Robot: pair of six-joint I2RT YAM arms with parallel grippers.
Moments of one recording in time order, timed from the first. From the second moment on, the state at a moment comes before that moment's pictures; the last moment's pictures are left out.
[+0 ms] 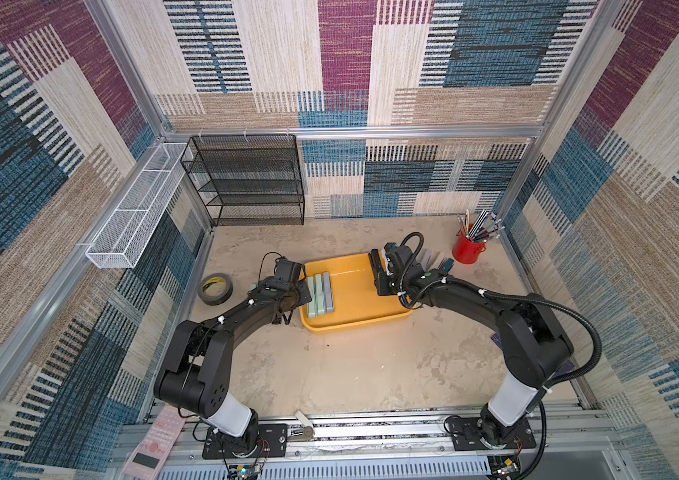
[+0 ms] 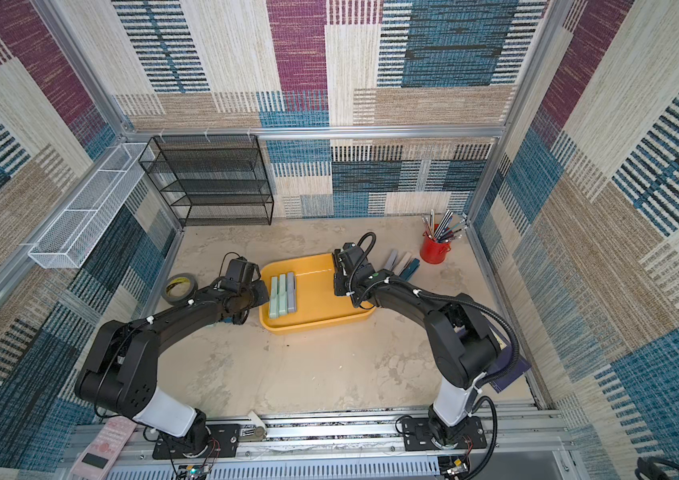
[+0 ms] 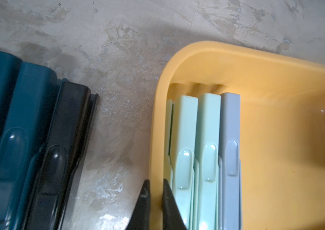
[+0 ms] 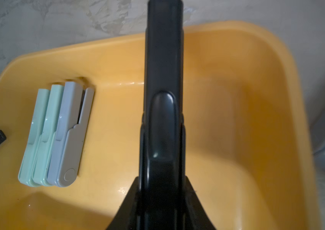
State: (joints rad) left arm -0.32 1.57 0.91 -0.25 -0.08 -0.58; right arm 0.59 1.77 1.18 -0.27 0.02 0.44
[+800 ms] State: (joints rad) left arm -0.34 1.57 0.86 -0.17 -0.10 -0.58; right arm 0.75 2.04 1.31 -0.14 -0.06 0.55
